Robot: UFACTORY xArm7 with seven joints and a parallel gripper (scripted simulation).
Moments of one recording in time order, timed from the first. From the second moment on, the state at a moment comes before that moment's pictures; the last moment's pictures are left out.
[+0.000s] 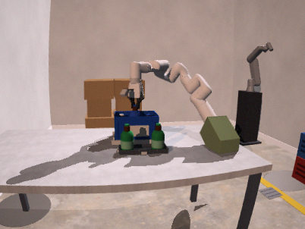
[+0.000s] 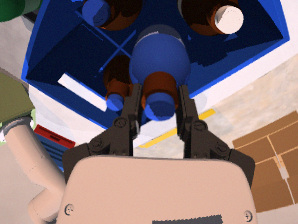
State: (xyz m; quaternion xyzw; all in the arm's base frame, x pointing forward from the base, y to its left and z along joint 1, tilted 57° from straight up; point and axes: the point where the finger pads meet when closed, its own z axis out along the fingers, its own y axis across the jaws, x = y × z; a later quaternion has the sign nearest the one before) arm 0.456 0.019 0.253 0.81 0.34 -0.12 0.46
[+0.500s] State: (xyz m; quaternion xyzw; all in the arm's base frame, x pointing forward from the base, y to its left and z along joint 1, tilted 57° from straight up) arm 0.457 0.018 0.252 0.81 0.34 -0.12 0.46
